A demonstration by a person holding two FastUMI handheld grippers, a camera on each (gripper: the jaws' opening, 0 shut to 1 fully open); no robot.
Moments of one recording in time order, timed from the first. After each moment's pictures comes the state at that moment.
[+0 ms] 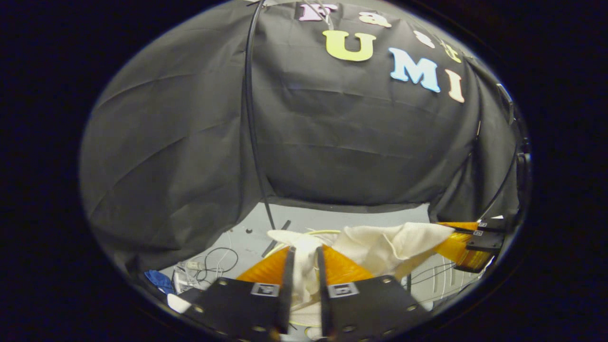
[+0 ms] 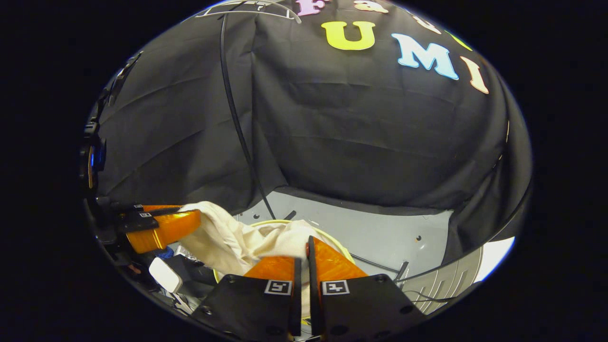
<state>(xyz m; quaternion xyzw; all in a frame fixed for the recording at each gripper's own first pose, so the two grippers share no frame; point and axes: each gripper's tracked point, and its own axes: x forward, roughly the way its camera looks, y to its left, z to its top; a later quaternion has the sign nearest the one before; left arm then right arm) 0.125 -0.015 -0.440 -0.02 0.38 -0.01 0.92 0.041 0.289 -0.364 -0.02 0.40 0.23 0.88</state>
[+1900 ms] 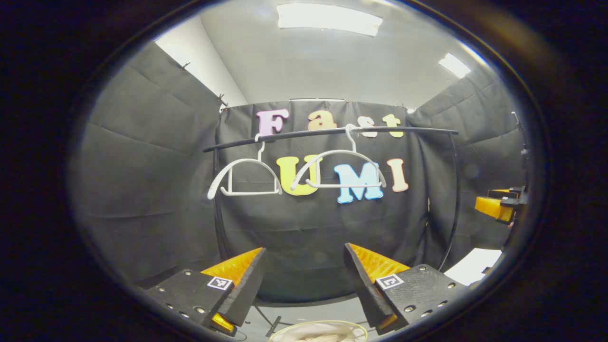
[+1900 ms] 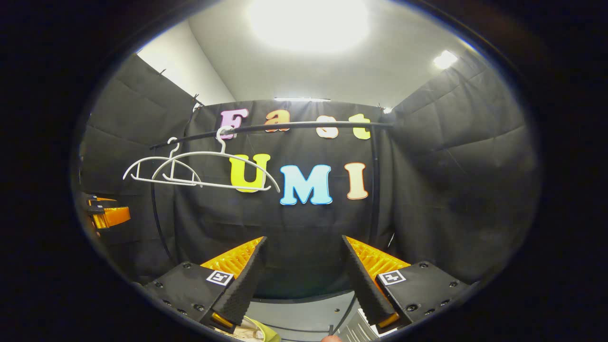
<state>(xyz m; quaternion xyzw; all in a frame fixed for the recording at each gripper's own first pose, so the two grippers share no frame) 0.134 -0.065 -0.012 0.02 0.04 -0.12 0.99 0.020 0.003 0.027 0.01 0.04 -0.03 1.00</state>
